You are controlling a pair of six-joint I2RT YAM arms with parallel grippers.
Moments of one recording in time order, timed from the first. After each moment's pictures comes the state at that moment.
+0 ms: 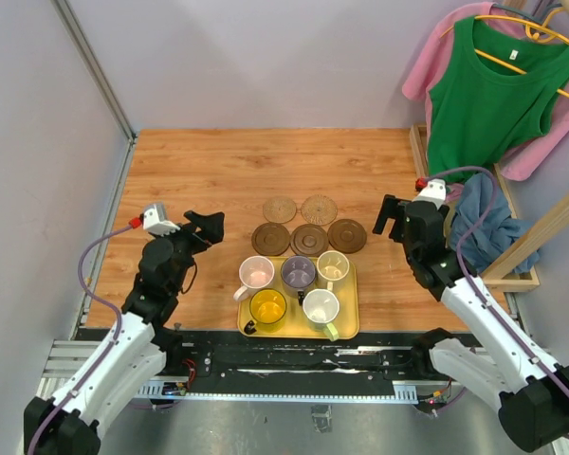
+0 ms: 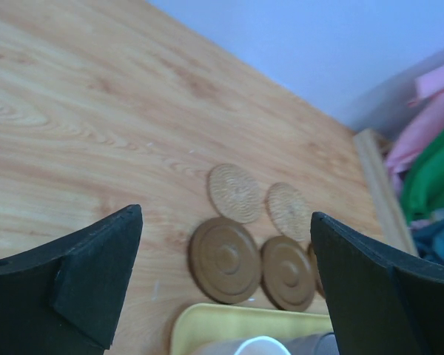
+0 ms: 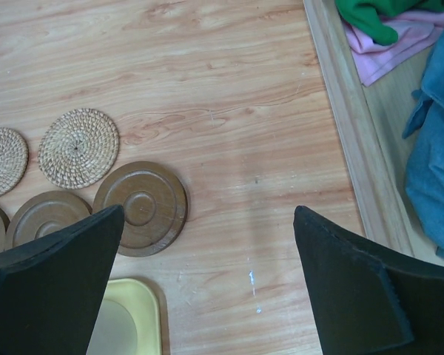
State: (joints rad) left arm -0.36 0.66 0.39 0.12 -0.30 -0.65; right arm 0.40 0.88 0.68 -0.24 0.45 0.33
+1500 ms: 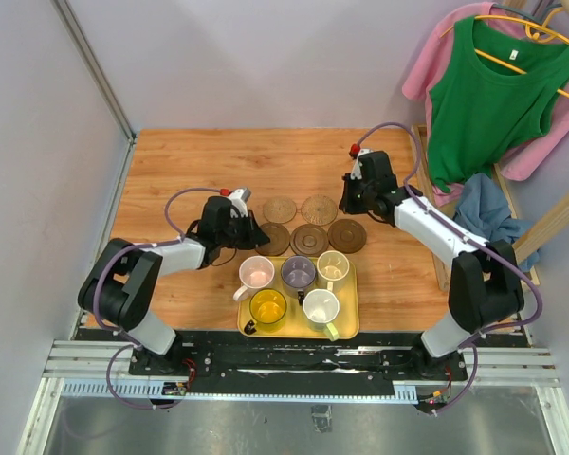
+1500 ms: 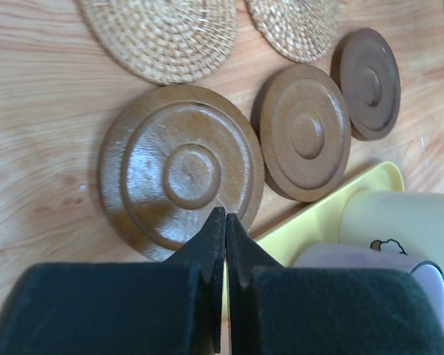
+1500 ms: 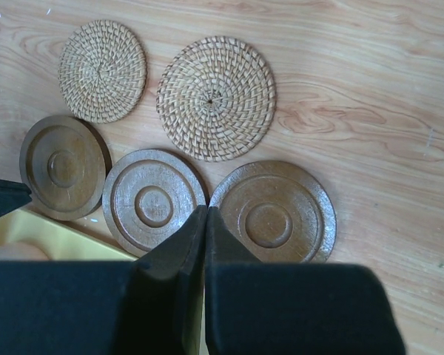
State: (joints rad) left arm -0.39 1.55 0.63 0.34 0.35 -0.49; right arm 0.40 1.57 1.15 -0.33 -0.08 0.27
